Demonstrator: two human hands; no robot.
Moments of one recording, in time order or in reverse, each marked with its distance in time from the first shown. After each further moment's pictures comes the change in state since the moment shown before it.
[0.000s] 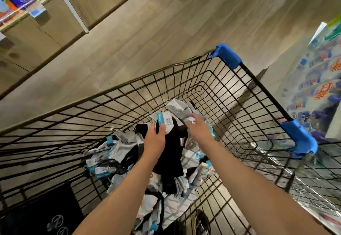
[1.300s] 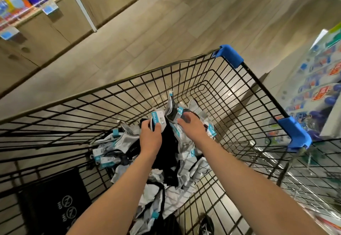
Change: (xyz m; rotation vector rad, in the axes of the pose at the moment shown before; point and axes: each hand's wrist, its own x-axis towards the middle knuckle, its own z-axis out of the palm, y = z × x) left_hand -0.020 -0.005 -0.022 -0.074 0.166 -0.071; right_hand -0.027 -0.012 0.021 -0.139 -0.040 -0.164
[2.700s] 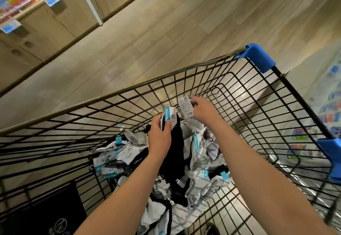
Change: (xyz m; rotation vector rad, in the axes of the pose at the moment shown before) left_hand 0.056 -0.003 0.022 0.010 -0.011 0.137; right_hand 0.114 -0.031 -0.010 -0.358 -0.037 -0.200
